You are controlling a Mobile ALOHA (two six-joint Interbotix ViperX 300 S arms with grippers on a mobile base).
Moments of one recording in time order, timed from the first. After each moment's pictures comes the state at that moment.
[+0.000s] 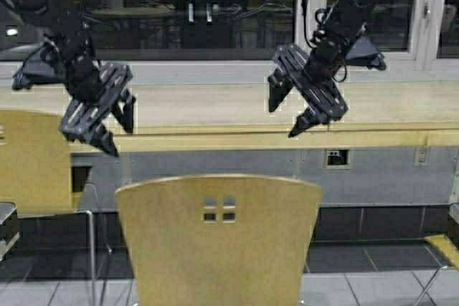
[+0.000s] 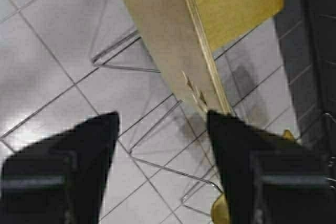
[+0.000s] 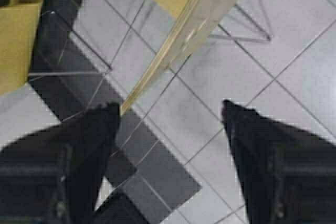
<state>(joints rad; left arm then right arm) -0.29 0.36 0.64 -1.08 -0.01 -0.35 0.37 0.42 0.45 0.70 0.10 0.60</state>
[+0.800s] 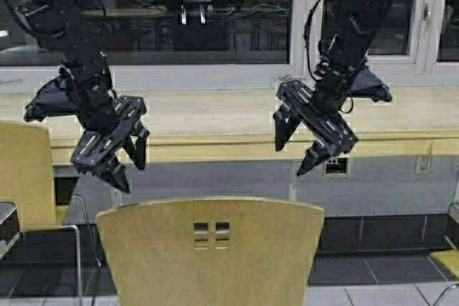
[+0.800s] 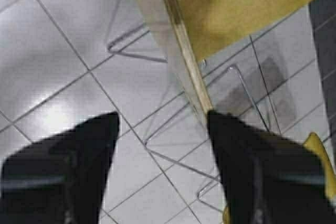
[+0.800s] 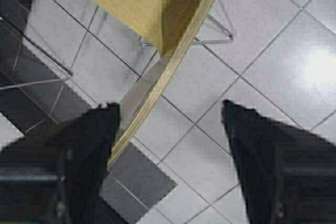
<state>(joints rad) -0.36 0.44 0.67 -1.10 -0.03 -0.42 0.37 0.50 0.48 0.70 0.14 0.61</state>
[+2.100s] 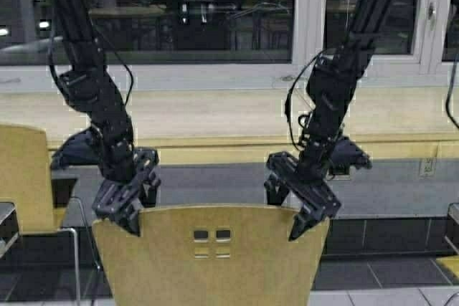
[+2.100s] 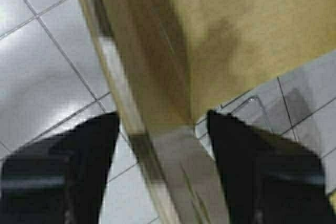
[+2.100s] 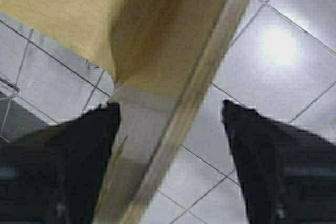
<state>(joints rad) -0.36 0.84 0.36 -1.10 -0.07 -0.42 0.37 0.92 0.19 0.70 0.16 0.63</state>
